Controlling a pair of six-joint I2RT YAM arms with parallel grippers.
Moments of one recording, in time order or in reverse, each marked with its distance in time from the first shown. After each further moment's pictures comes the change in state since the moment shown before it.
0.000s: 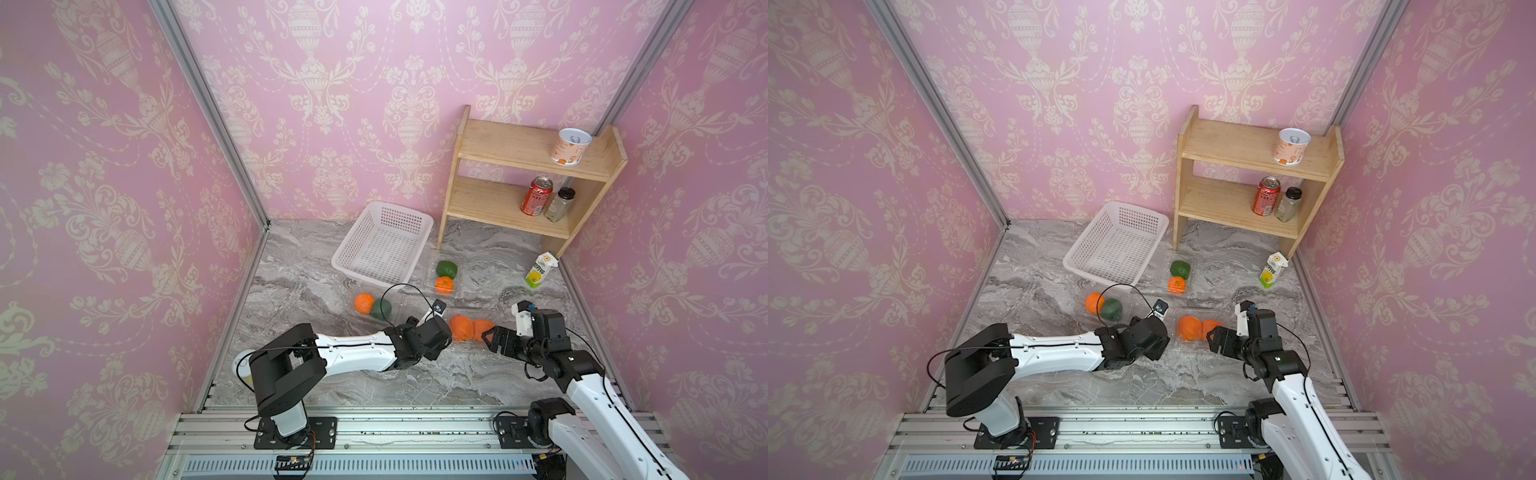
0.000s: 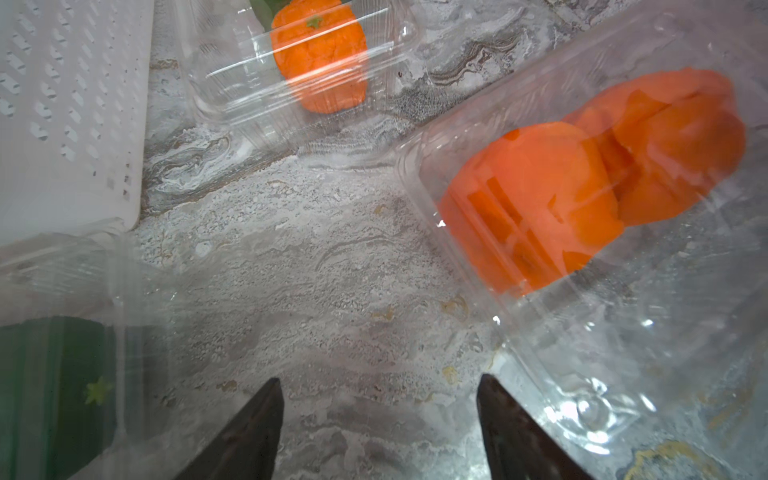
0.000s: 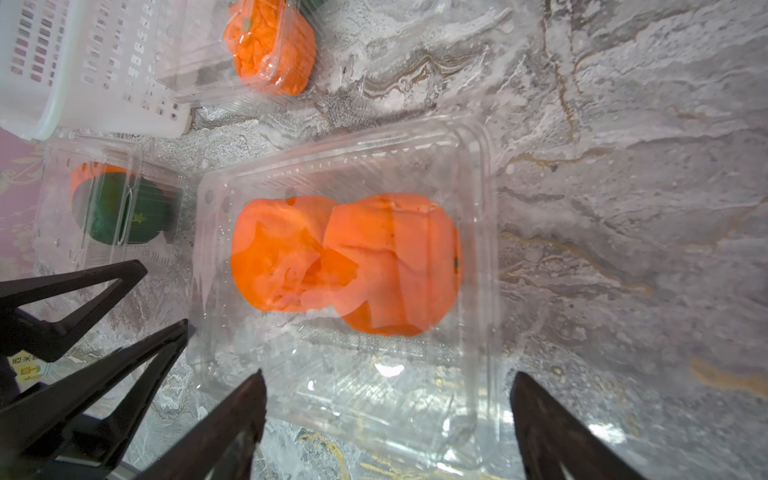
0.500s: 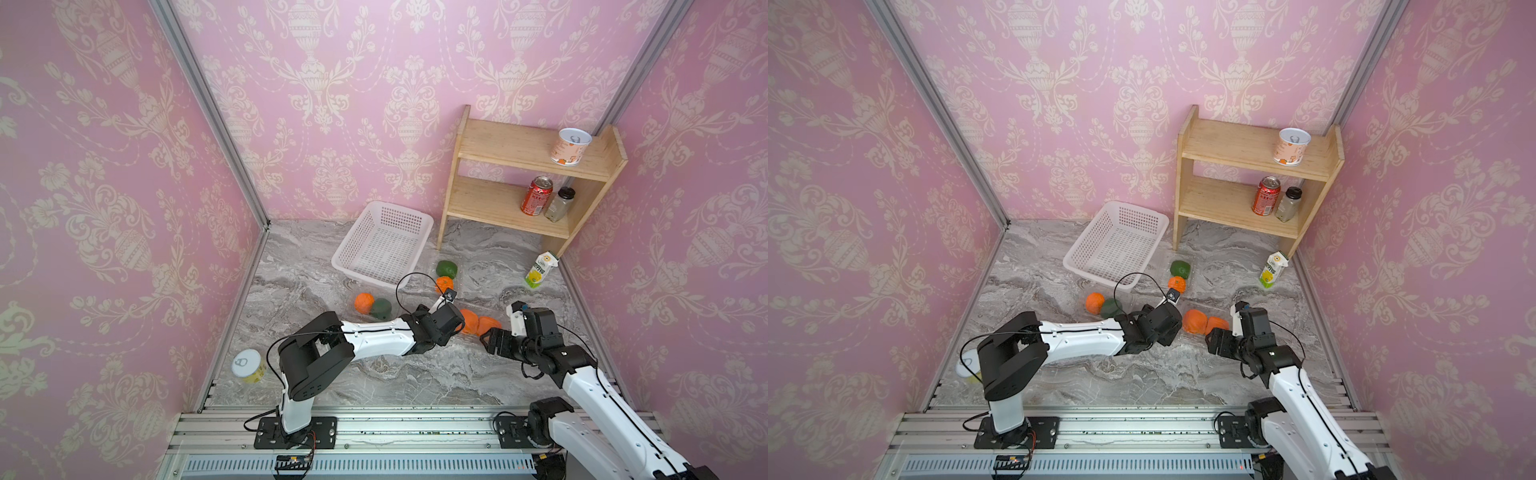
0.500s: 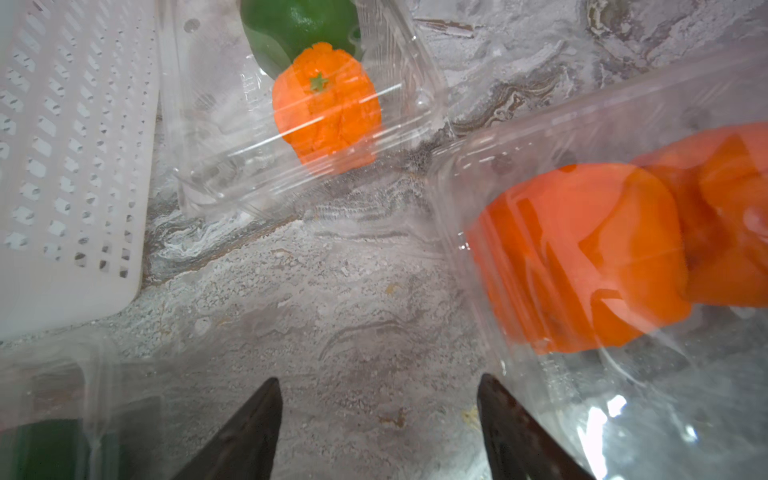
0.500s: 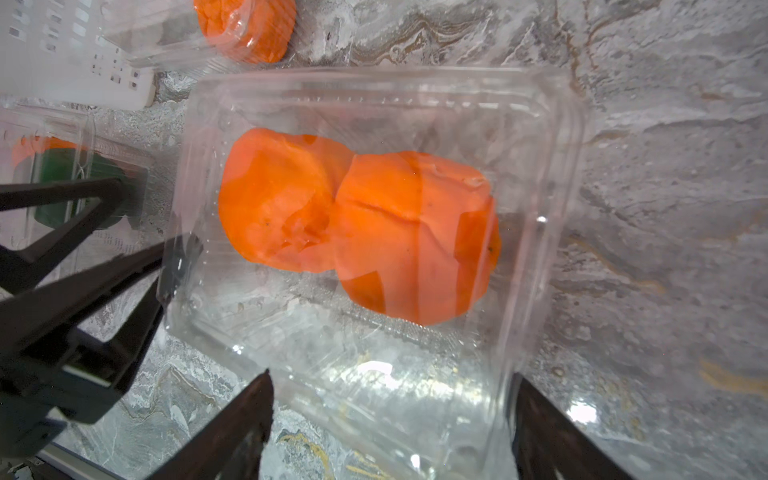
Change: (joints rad) left arm 0.052 0.171 0.207 -0.038 -0.048 0.061; right arm 0.066 0.066 0.000 0.013 0.054 0.002
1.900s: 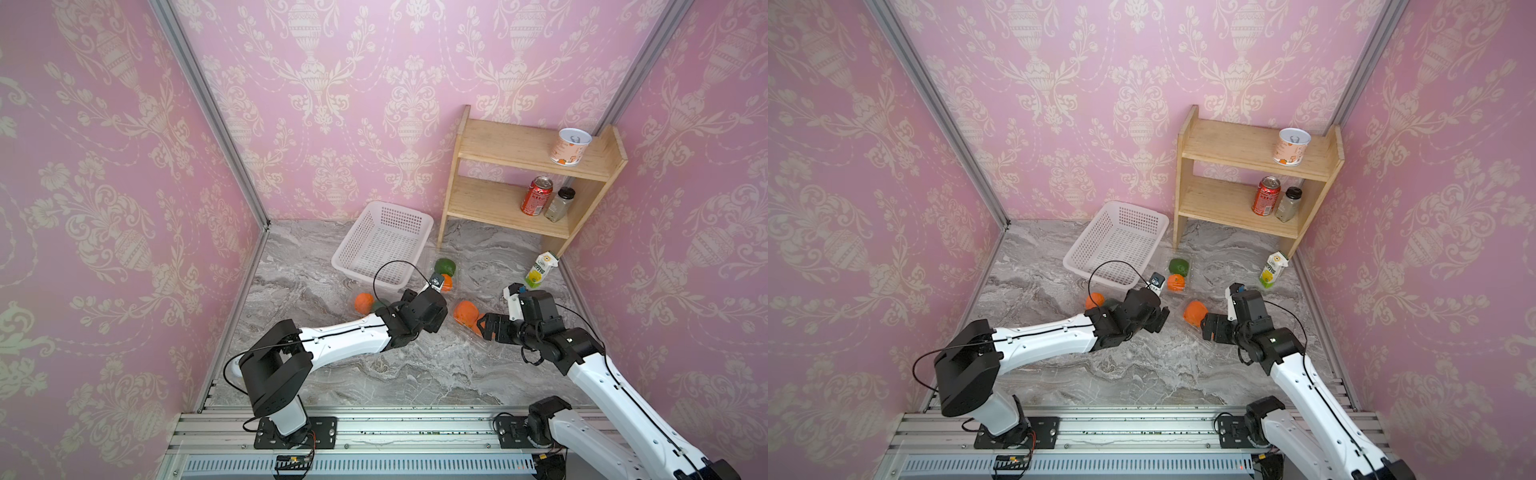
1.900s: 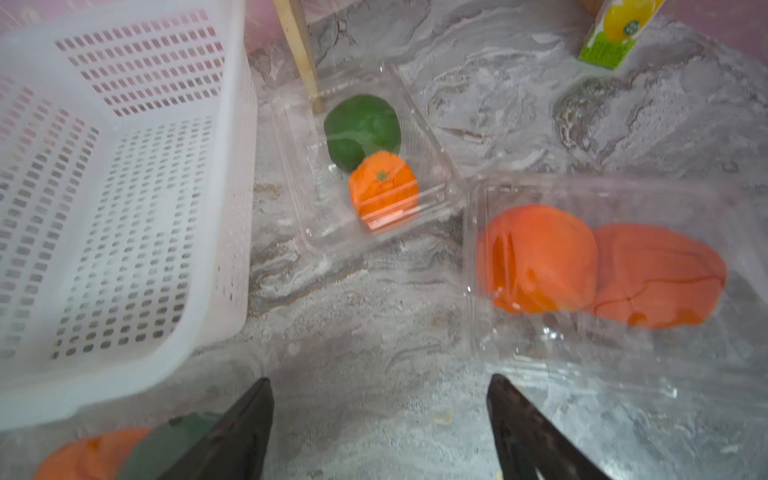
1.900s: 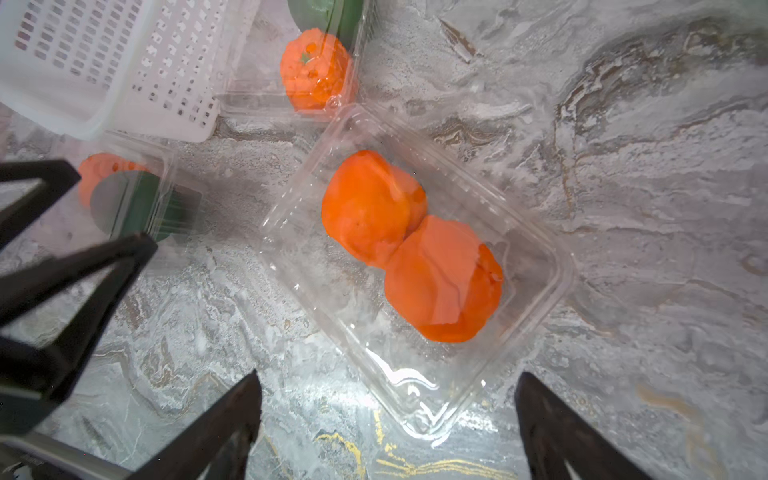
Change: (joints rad) left arm 0.043 -0.245 -0.158 0.049 0.015 0.066; right arm 0.101 0.090 0.246 -0.113 0.136 -0.024
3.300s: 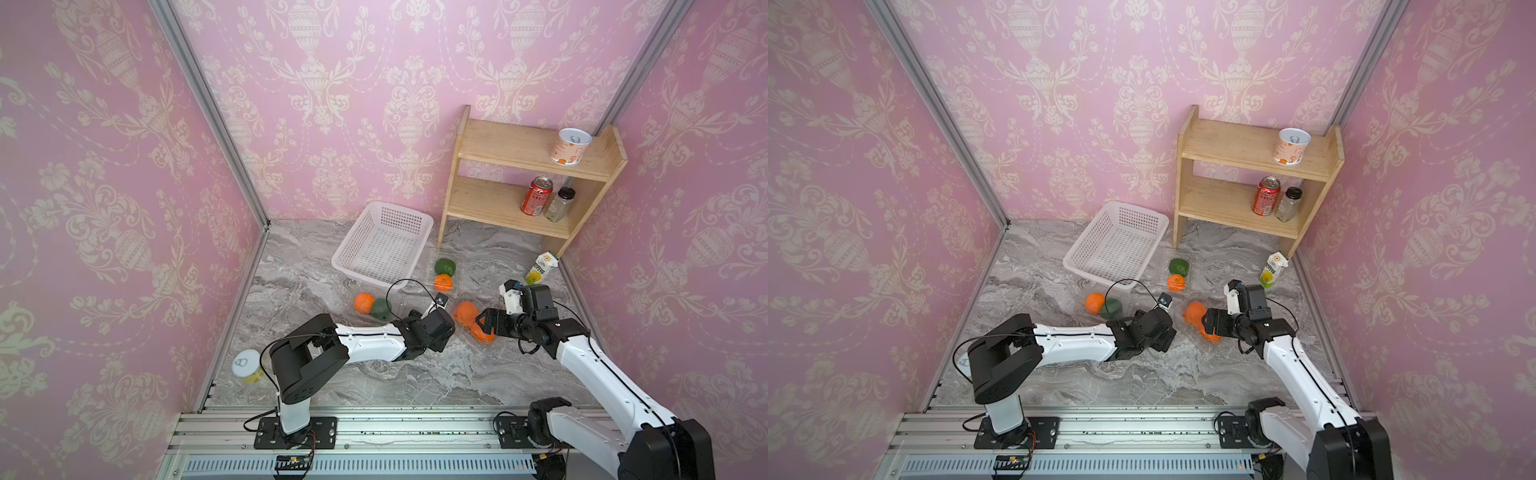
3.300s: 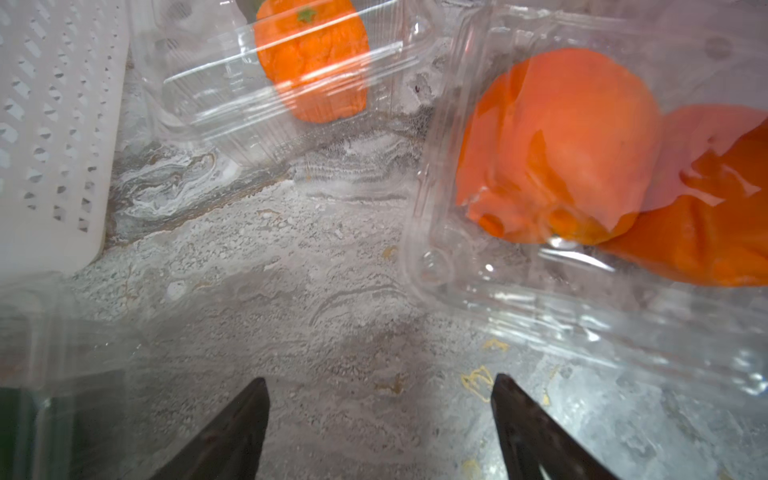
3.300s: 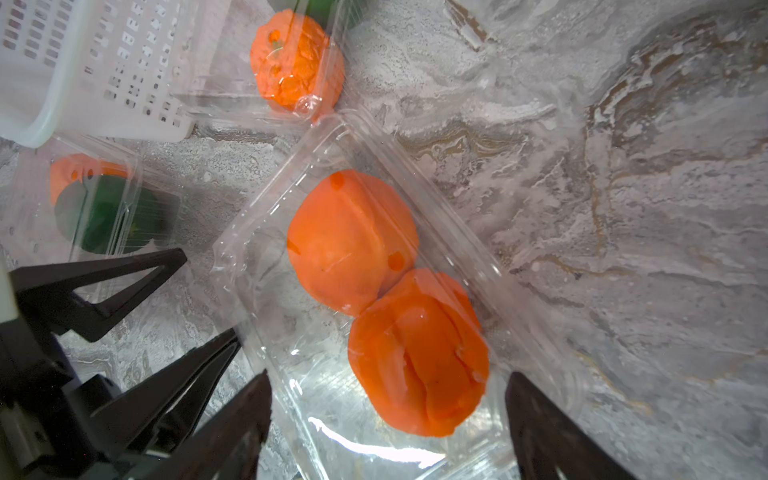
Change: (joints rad) left arm -0.034 0.192 0.019 0.061 0.048 -0.119; right arm -0.135 0.134 -0.060 0.152 -0.179 -0.102
